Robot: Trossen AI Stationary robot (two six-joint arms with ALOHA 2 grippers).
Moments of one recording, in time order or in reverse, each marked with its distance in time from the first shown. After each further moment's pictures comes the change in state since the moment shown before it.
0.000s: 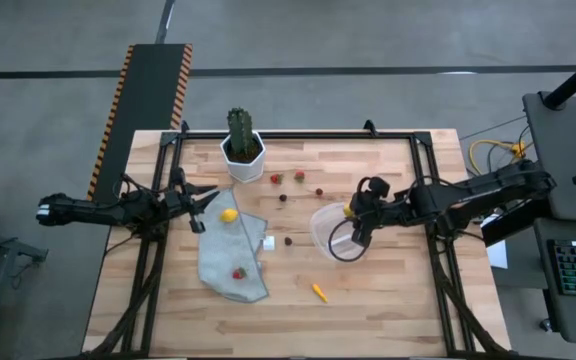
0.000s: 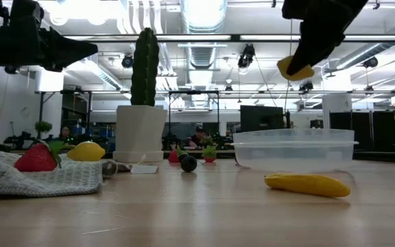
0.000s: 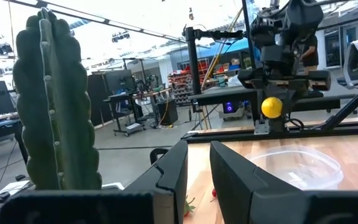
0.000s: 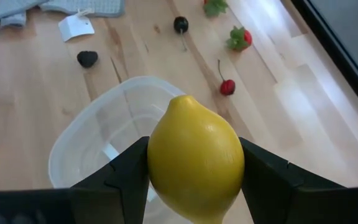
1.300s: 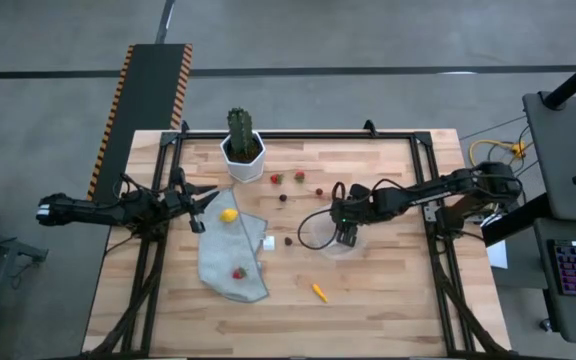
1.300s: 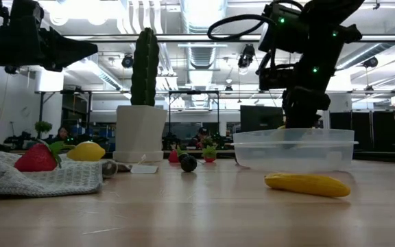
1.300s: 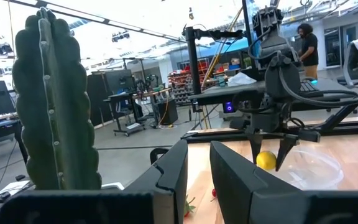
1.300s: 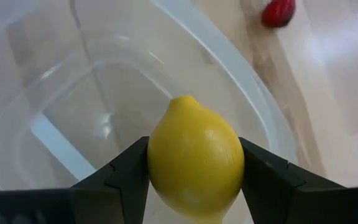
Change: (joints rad) left arm 0.000 -0.001 0.000 0.000 0.000 0.001; right arm -0.177 0.339 -0.079 0.194 -0.195 -0.129
